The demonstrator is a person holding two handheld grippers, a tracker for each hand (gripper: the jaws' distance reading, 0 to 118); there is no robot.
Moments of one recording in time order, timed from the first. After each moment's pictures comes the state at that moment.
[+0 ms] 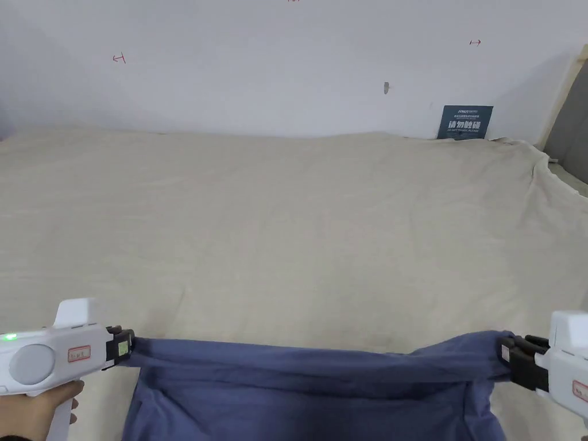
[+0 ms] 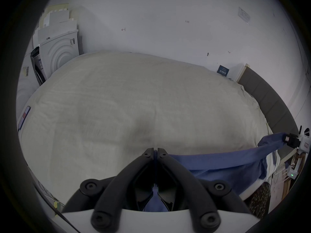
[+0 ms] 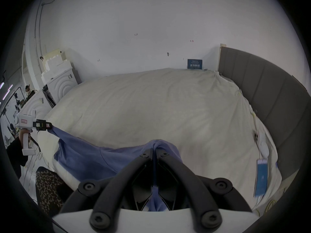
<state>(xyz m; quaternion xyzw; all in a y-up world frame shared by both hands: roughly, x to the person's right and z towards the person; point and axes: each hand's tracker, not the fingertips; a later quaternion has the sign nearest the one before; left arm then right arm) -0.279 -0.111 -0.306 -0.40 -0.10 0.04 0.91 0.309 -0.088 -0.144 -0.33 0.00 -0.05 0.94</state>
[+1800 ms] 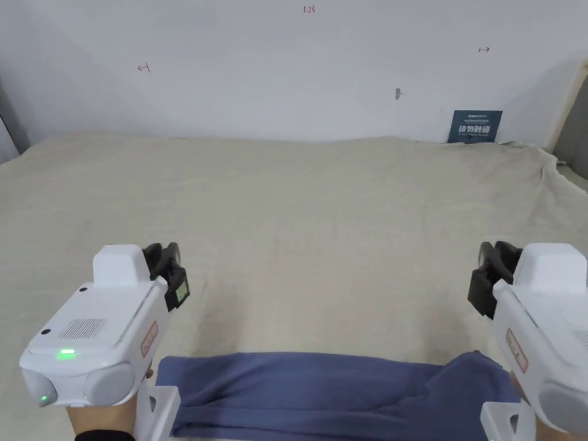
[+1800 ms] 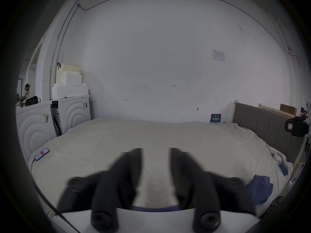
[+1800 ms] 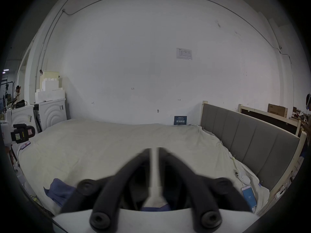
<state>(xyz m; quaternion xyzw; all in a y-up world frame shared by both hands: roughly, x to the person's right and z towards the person) -0.208 -0.023 -0.206 -0.09 -0.08 0.01 0.99 0.176 -0.001 -0.116 -0.09 -0.11 0.02 0.99</state>
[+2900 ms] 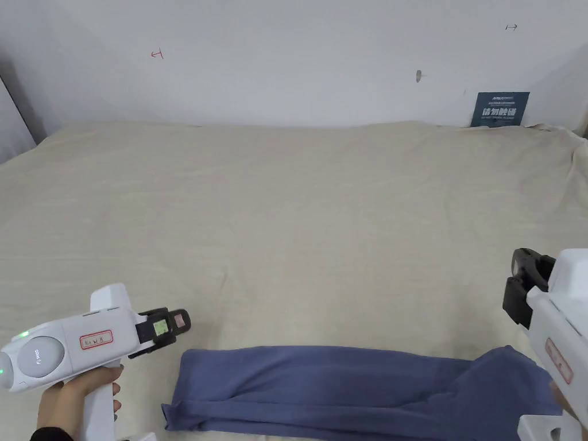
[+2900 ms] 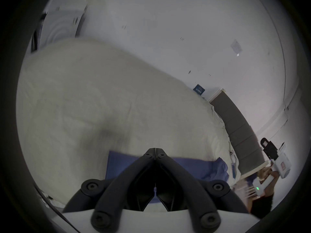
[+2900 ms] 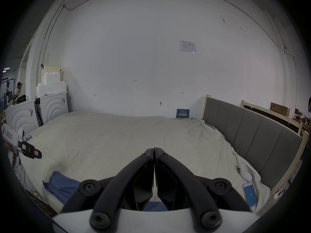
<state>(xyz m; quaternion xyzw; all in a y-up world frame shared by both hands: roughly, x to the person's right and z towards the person) -0.329 -0.101 -0.283 -0.39 -0.19 0.23 0.87 0.182 -0.018 -0.130 -0.12 -0.09 0.02 0.99</state>
